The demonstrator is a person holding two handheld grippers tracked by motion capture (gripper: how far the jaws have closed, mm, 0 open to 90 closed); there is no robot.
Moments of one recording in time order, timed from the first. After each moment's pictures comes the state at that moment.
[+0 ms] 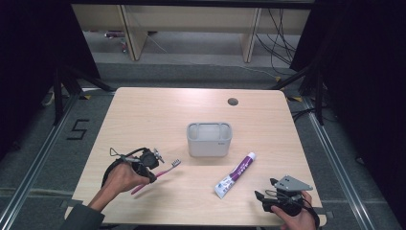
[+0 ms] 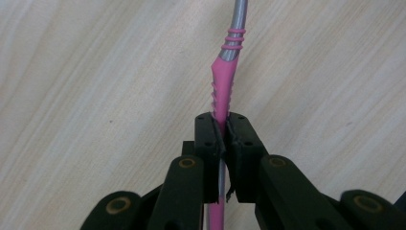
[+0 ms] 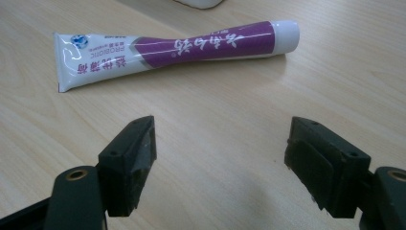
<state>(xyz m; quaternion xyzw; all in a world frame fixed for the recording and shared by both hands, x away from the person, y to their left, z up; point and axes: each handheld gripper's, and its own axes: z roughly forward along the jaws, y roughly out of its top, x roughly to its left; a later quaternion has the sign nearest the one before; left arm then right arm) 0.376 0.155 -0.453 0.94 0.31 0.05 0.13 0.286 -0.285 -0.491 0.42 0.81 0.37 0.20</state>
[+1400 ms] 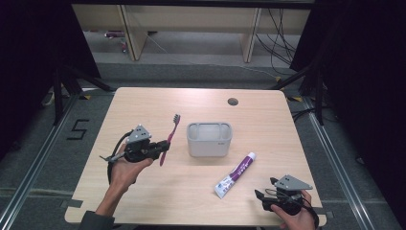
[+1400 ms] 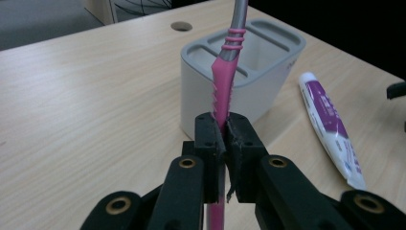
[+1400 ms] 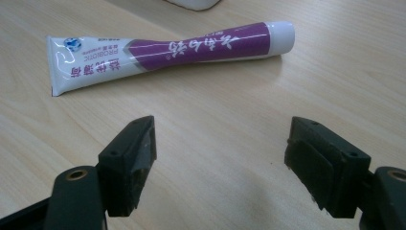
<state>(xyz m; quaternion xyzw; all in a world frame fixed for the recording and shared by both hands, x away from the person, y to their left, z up) 0.382 0.160 -0.414 0.77 0.37 0.15 0.50 0.290 -0.285 -0.493 0.41 0.81 0.37 0.21</state>
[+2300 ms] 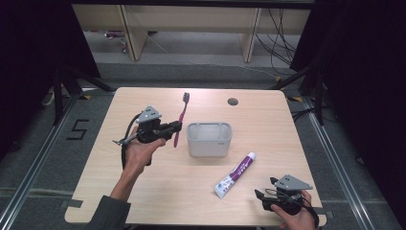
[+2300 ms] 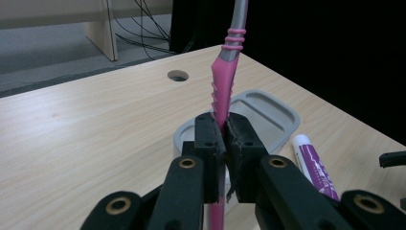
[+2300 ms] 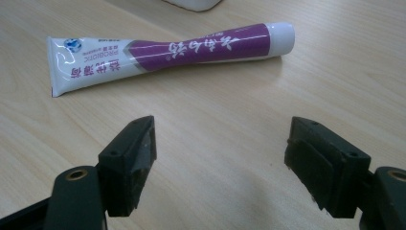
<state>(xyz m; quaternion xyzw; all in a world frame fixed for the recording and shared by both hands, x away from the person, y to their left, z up) 0.418 0.125 -0.381 0.74 0.38 0.16 0.54 0.290 -0.285 -0.492 0.41 0.81 0.37 0.21</state>
